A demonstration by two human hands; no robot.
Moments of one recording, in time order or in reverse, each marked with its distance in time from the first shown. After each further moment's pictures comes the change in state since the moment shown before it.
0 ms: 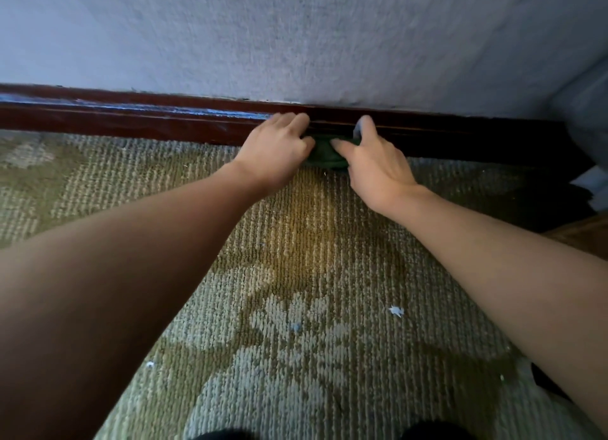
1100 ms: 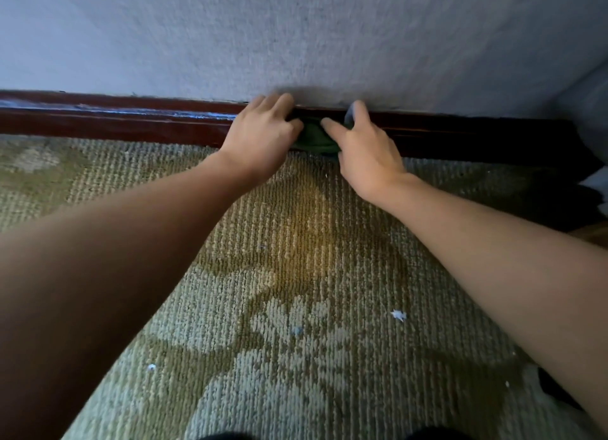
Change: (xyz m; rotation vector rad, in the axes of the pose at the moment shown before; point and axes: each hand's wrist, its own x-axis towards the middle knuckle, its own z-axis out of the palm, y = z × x) left_hand 0.003 -0.015 -0.013 0.007 0.079 -0.062; right_hand 0.010 -0.015 -0.001 -0.016 0.089 -0.089
